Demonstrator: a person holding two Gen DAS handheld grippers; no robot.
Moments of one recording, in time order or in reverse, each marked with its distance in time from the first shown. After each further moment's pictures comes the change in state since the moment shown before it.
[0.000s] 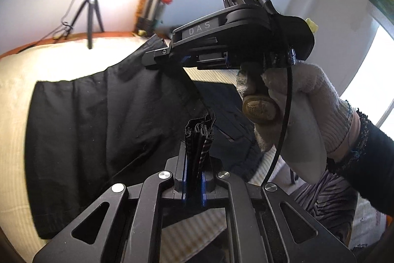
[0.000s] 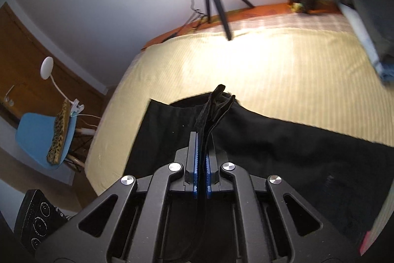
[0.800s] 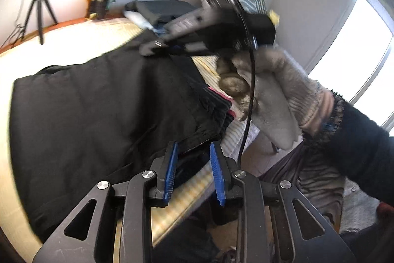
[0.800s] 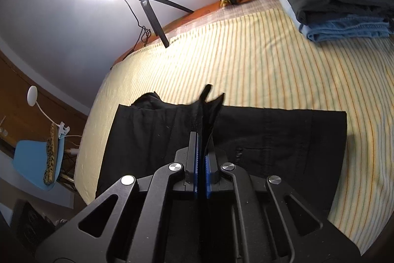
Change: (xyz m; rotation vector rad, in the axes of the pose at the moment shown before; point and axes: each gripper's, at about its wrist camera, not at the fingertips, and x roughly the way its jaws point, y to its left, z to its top) left arm 0.024 -0.036 0.002 0.107 0.150 -0.124; right arm -0.046 -0.109 -0.025 0.145 -0.048 -0.057
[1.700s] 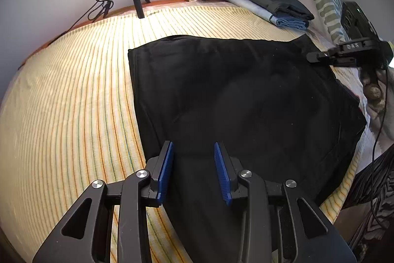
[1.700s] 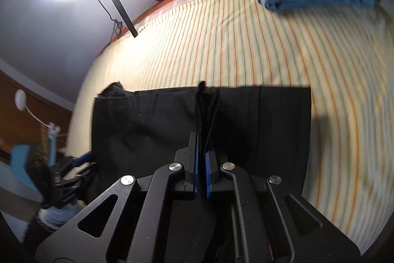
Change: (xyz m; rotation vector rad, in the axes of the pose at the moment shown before) left arm 0.007 0.135 -0.012 -0.072 0.051 0.438; right arm 0.004 -0.059 -0.011 0.091 0.069 -0.021
